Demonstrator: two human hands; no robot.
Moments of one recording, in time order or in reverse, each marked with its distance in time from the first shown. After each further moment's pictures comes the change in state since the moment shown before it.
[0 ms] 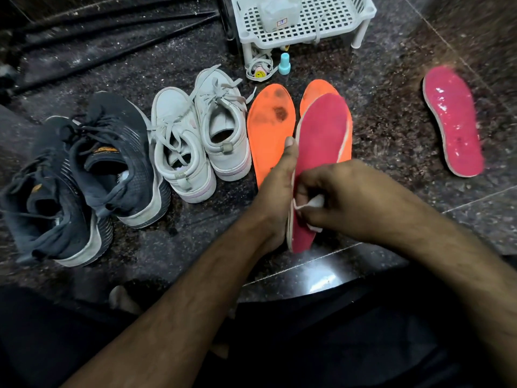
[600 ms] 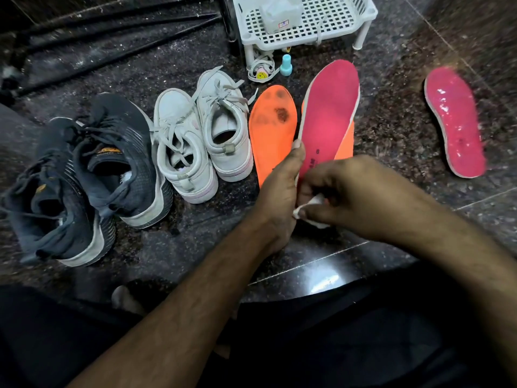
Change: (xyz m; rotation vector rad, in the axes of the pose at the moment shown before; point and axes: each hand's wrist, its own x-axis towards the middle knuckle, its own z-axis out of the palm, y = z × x) left_hand -0.006 0.002 0.005 0.041 0.013 0.117; right_hand -0.003 0.003 -0.005 0.028 0.041 -0.064
